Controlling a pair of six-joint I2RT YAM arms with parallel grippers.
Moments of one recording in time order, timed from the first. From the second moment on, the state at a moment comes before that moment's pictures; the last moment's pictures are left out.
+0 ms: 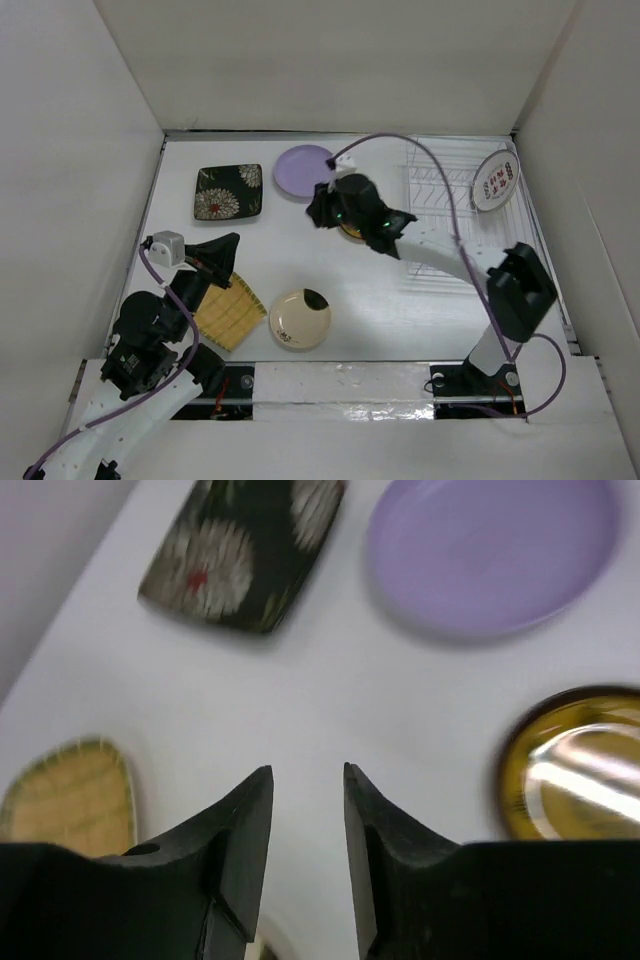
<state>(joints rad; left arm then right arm) -0.65 0.26 0.66 -0.21 -0.21 -0.27 0.77 1.63 1.26 0.05 0.15 0.38</state>
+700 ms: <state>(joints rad) -0.65 0.27 0.66 -0.23 -0.42 -0.26 1.02 2.28 1.58 0.08 -0.46 0.64</state>
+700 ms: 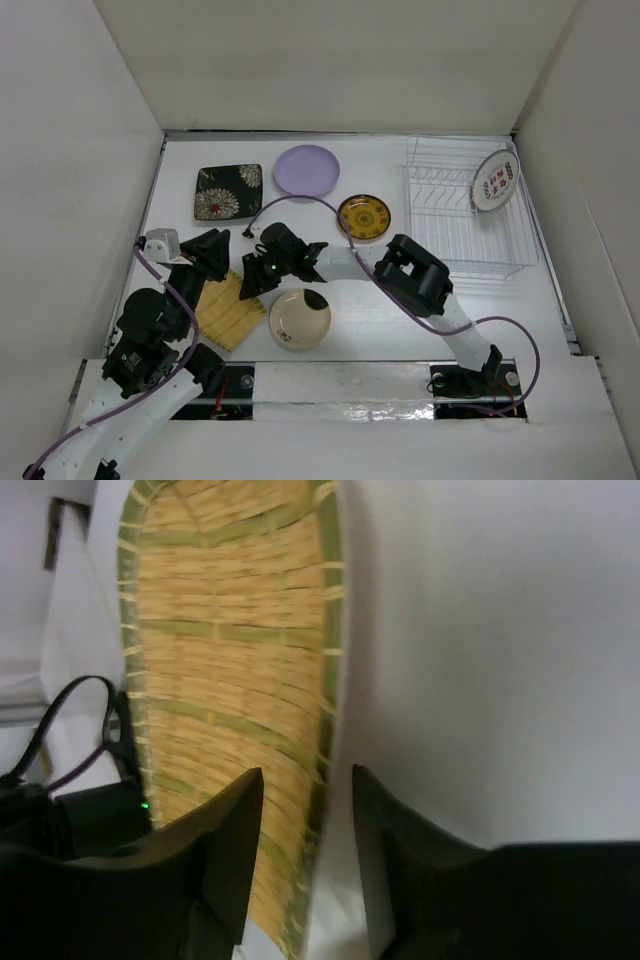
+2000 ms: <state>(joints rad) -0.65 0.14 0.66 -0.23 -0.23 -0.27 0.06 1.64 1.41 -0.30 0.72 0.02</state>
